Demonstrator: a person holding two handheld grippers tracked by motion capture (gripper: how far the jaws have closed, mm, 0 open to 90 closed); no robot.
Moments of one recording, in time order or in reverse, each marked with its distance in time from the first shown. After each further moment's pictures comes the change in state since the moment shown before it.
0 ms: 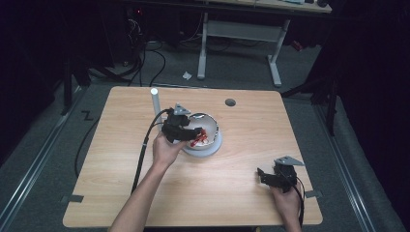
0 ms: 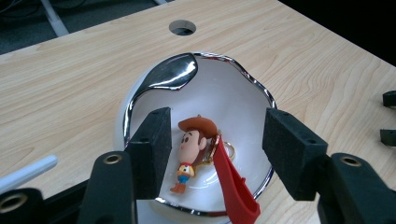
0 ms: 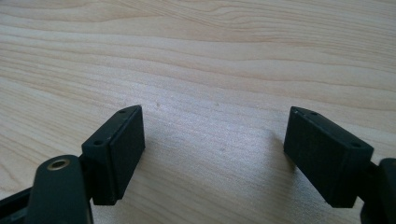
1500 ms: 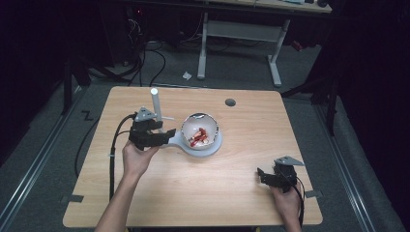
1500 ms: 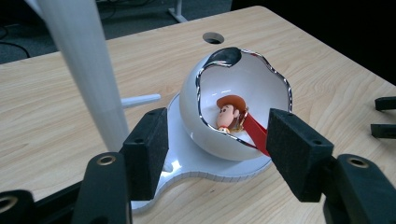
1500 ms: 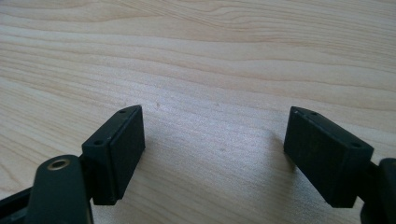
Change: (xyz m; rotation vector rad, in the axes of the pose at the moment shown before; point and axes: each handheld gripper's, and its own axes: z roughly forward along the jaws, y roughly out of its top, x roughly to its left) left arm 0.029 -0.031 -0.083 -0.089 0.050 -0.065; right arm 0.000 0.000 0.000 0.000 0.000 0.000
